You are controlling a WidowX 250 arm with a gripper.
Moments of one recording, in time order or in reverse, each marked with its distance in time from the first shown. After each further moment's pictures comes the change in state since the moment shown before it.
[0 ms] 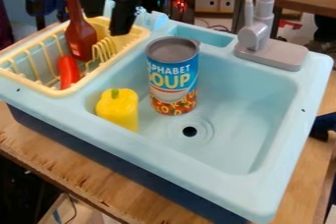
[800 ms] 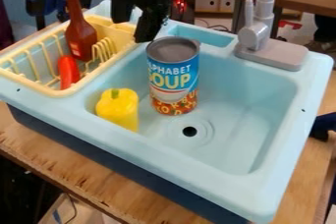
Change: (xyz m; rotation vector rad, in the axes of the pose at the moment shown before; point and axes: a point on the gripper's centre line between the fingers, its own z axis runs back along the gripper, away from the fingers) arm 0.023 -0.025 -0.001 0.057 -0.017 -0.071
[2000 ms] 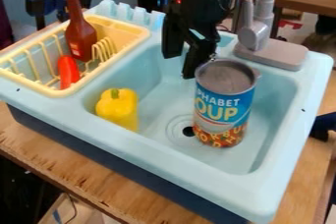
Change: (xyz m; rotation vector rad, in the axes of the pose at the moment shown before) arm 0.023 -0.081 -0.003 -0.105 -0.130 -0.223
